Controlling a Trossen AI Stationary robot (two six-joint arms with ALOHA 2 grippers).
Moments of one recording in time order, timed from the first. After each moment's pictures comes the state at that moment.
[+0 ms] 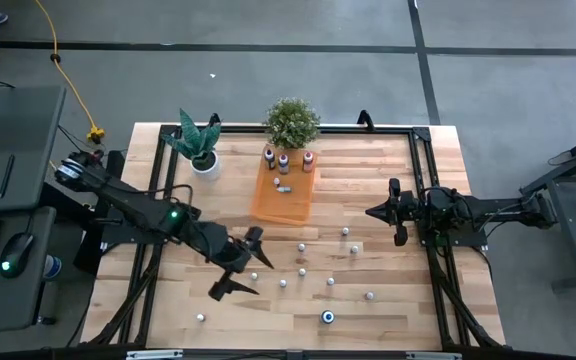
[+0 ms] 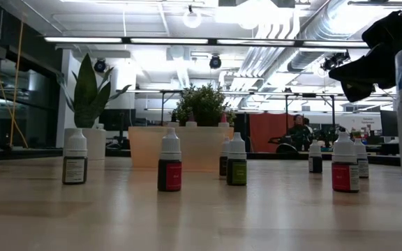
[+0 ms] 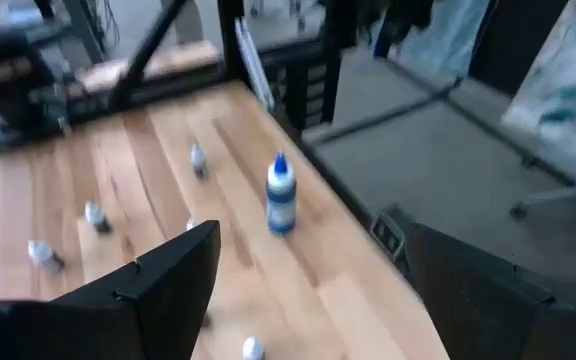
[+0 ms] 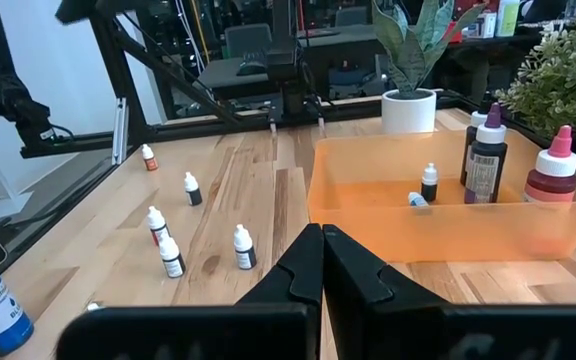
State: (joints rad) left arm -0.45 1.32 1.08 -0.17 0.05 0.03; right arm 0.00 0.13 0.01 0.03 0.00 0.13
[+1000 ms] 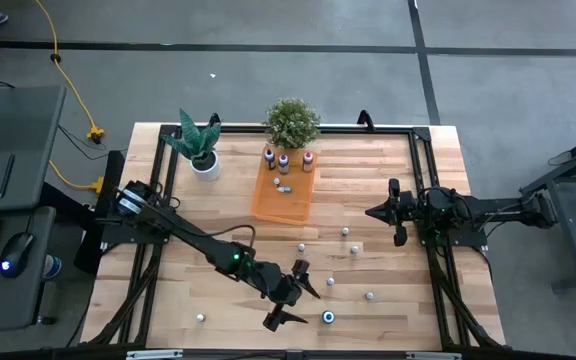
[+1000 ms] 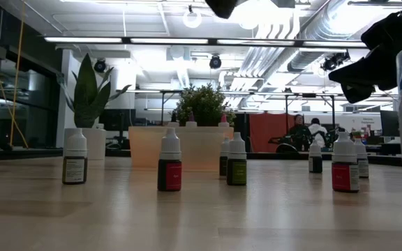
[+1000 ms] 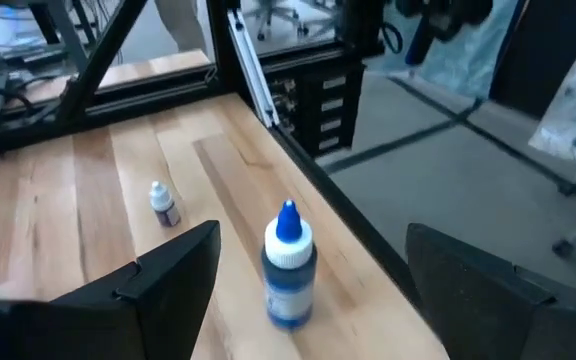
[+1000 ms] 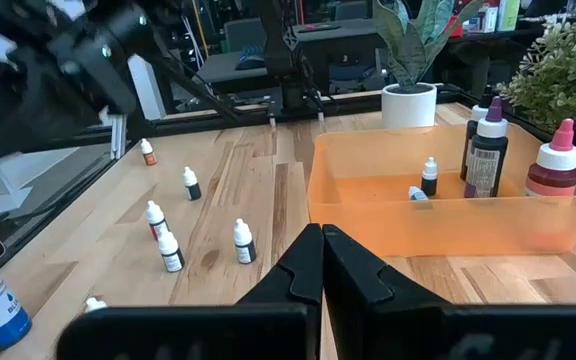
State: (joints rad) left arm -0.47 1.89 1.23 0.33 0.02 0.02; right arm 0.00 0.15 0.01 0.03 0.00 0.13
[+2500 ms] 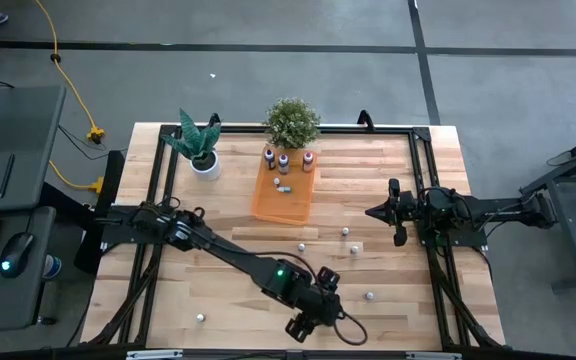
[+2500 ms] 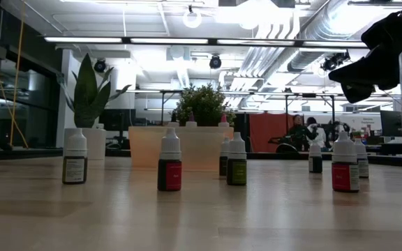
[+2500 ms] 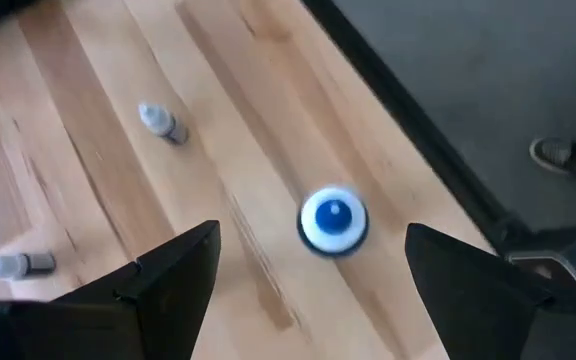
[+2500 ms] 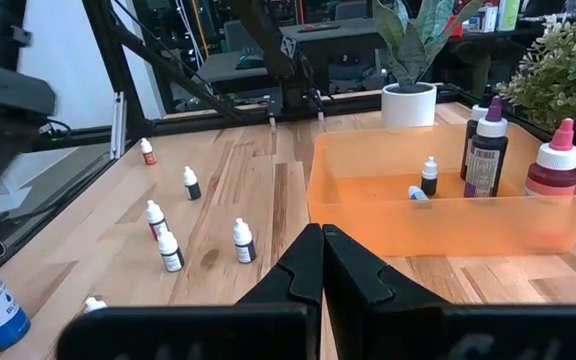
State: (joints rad) left arm -0.46 2.34 2.29 -0.85 -0.06 0.15; right arm 0.00 0.14 0.01 0.03 0.00 0.13
